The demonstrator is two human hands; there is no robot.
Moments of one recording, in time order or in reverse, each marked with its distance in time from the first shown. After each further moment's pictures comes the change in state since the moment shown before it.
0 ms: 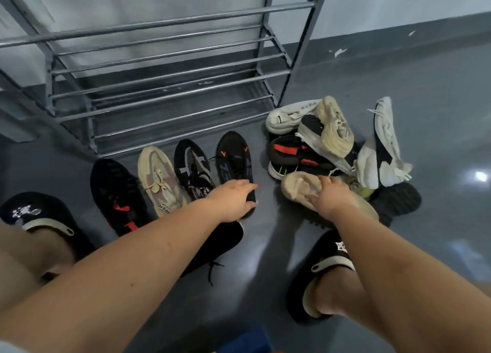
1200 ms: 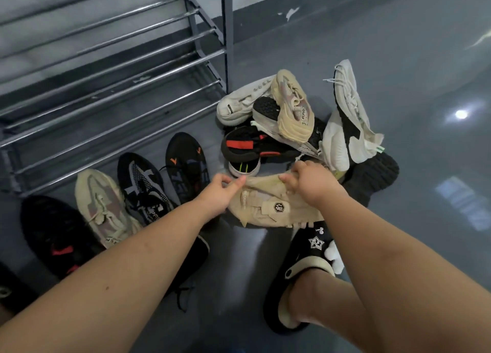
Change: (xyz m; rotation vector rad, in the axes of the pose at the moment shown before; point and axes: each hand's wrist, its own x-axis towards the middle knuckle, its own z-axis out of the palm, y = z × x) left_hand 0.098 0.038 0.035 -0.747 0.021 -0.352; right_hand 0.052 0.055 -0.003 0.127 -0.016 -0.102
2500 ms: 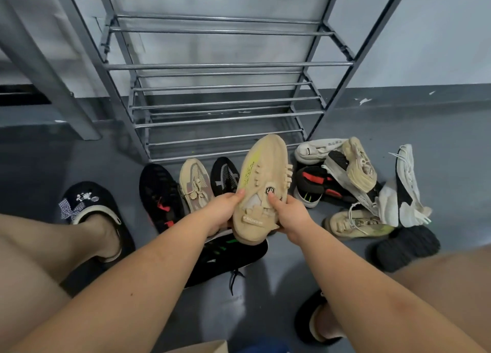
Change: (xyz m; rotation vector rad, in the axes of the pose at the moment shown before) left_hand -0.129 -0.087 -0.117 -0.687 0.064 -0.007; right_hand -0.101 -0.207 0.046 1.205 -0.164 0.044
